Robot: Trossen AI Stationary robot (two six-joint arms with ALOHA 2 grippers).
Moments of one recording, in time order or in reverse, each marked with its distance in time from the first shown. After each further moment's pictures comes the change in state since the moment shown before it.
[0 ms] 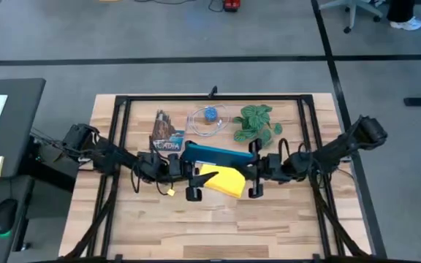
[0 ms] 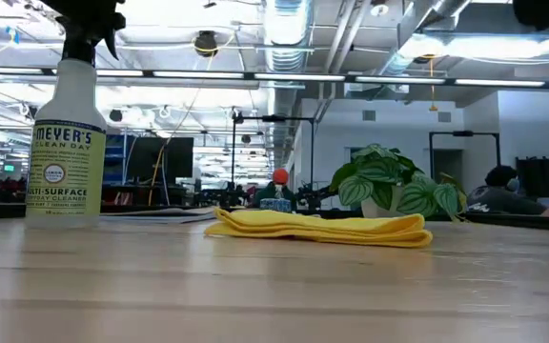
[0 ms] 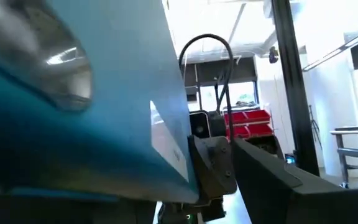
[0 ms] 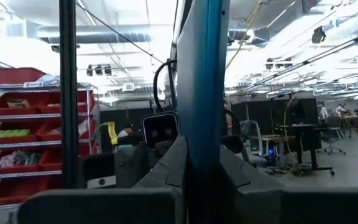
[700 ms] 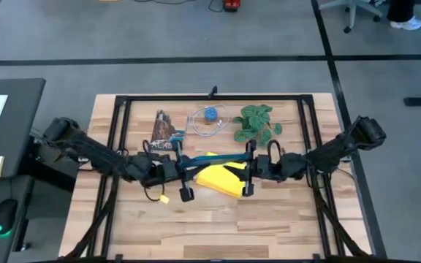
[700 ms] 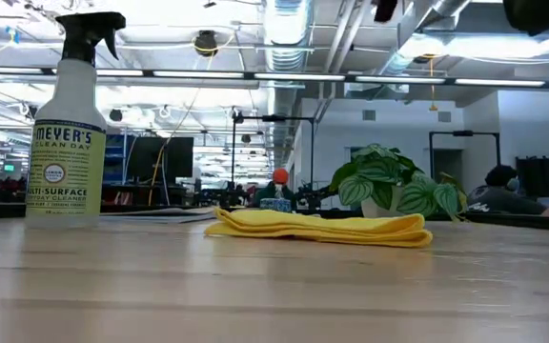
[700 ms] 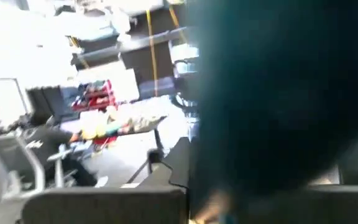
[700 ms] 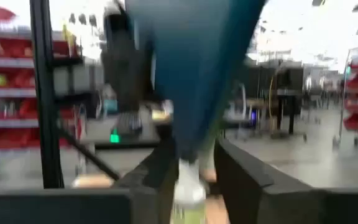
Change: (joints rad) left arm -0.124 -0.306 0.155 -0.767 -0.351 0.083; right arm -0.033 0.003 -0.001 -0.240 0.018 0.026
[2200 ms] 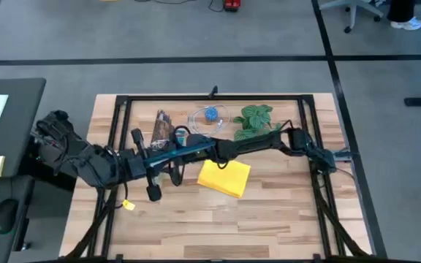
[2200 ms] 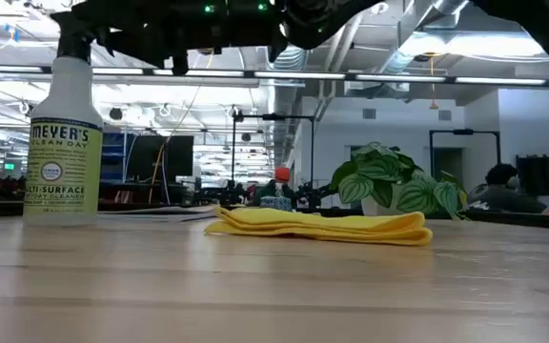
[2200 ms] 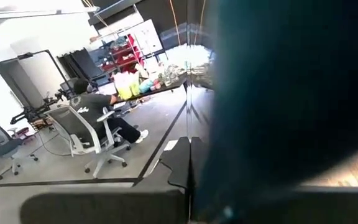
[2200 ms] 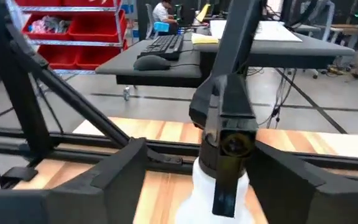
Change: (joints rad) left arm -0.239 -0.128 0.390 -0.818 -0.366 -0.084; right arm -0.311 0.803 1.137 -0.651 -0.552 0.112
